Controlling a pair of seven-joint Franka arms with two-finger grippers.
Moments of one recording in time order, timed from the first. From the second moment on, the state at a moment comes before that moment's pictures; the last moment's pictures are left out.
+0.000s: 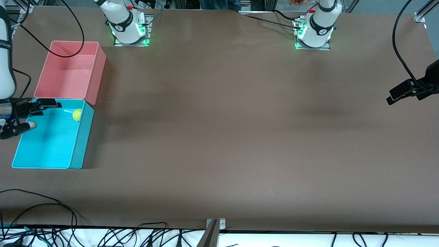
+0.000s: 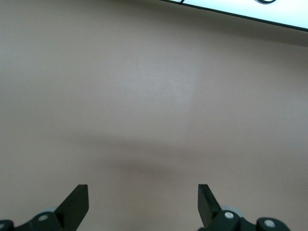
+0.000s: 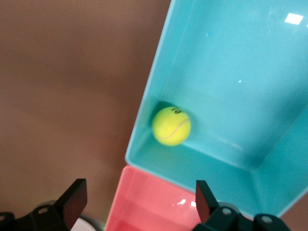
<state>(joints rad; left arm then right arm) -0.08 0.11 0.13 -1.44 -0.04 1.59 -0.15 -0.26 0.43 -0.02 -1.53 0.03 1.57 -0.60</state>
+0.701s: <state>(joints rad) -0.10 0.12 0.11 -1.44 -0.03 1.59 0.00 0.02 0.30 -0.01 -1.41 -0.09 1.43 -0.24</state>
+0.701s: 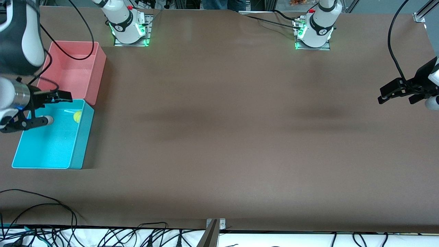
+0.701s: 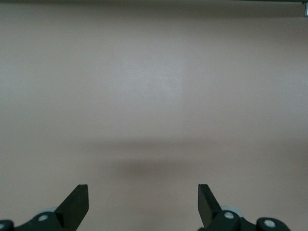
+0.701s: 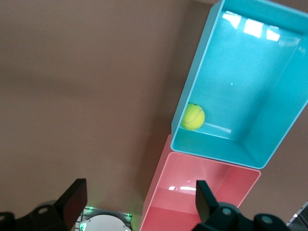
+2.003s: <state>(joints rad) -0.09 0.12 0.08 -1.44 0.03 1.51 0.08 0.05 -0.02 -0.13 -1.76 0.01 1.72 -0.07</state>
